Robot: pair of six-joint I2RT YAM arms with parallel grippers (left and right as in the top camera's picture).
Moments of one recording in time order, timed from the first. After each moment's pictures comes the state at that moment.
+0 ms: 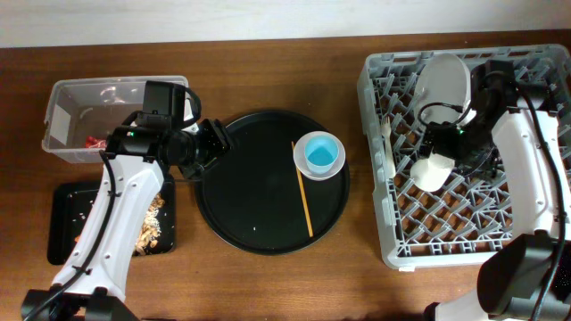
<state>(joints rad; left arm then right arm) -0.13 1.55 1.31 -0.88 0.38 -0.69 -0.17 1.71 1.55 -1.34 -0.08 0.25</state>
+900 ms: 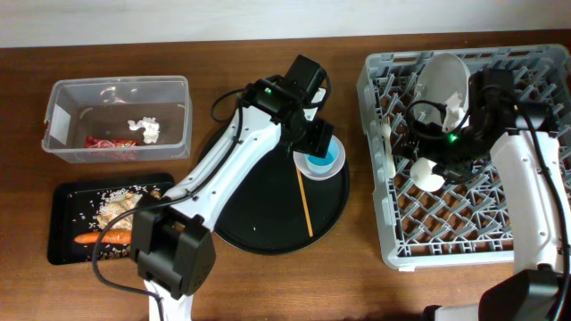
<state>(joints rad) -0.59 2.04 1.89 -1.09 0.11 -0.24 -0.13 1.58 1.43 -1.25 -0.37 0.23</state>
